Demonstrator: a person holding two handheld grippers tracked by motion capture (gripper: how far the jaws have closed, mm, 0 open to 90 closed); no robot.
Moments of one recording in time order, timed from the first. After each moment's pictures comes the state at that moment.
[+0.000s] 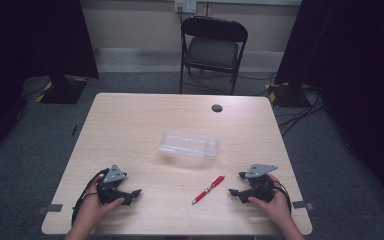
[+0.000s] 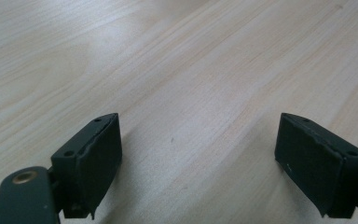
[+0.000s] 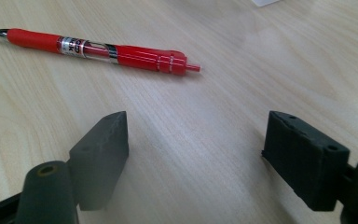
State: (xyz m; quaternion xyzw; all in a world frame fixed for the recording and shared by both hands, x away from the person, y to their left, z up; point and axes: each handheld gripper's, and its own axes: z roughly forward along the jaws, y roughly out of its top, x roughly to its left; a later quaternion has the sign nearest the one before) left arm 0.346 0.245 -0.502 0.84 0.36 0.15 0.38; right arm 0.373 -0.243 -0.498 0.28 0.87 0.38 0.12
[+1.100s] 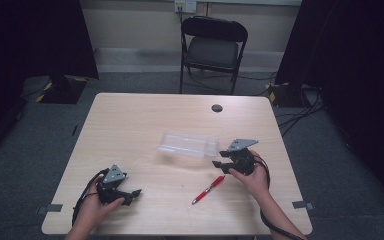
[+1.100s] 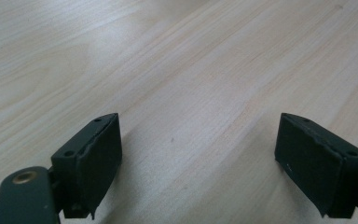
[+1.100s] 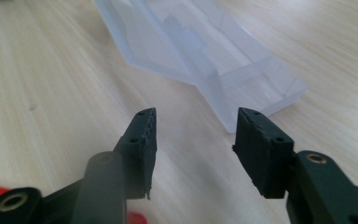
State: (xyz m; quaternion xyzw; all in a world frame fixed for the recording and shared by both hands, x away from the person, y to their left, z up) left arm 0.346 0.245 -0.502 0.84 0.36 0.15 0.38; right arm 0.435 -0.185 -0.460 0.29 0.86 0.40 0.15
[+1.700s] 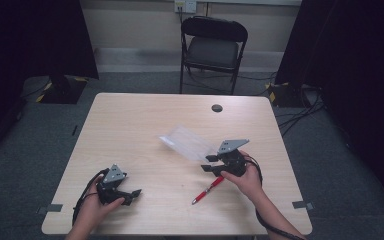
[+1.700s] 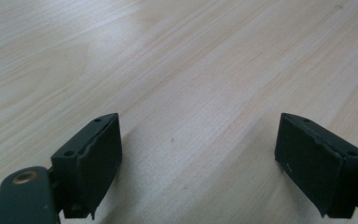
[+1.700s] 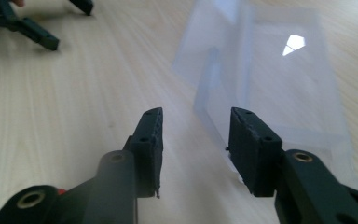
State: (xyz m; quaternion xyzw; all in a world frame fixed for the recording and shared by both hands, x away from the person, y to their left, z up) left arm 0.346 0.245 -0.502 0.84 0.36 0.15 0.38; right arm 0.422 -0.155 -0.452 0.22 0.87 0.44 0.08
